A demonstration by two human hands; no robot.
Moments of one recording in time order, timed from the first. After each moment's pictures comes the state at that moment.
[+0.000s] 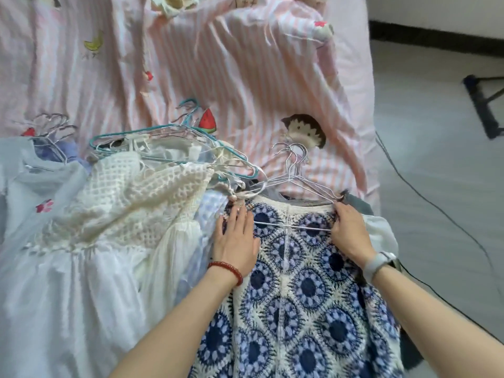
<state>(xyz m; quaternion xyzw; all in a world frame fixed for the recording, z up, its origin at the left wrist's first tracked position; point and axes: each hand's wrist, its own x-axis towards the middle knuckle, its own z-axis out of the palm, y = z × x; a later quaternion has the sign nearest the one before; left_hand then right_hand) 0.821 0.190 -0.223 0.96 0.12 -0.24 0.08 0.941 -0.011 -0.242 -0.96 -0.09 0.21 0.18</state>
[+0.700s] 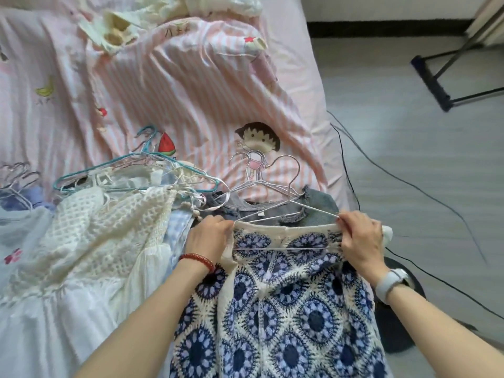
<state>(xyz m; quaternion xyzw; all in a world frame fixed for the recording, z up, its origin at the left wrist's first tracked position) 0.860 0.188 -0.200 0.98 0.06 -0.13 0.14 0.916 -0.103 -0.232 -0.96 -0.10 -0.03 0.26</state>
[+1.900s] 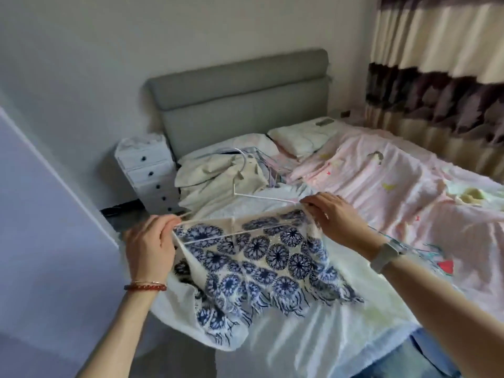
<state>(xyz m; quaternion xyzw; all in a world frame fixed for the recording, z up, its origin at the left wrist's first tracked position) 0.265 0.304 0.133 0.70 0.55 0.44 -0.10 0.604 0.293 0.126 -0.55 -0.78 -0.04 0.32</state>
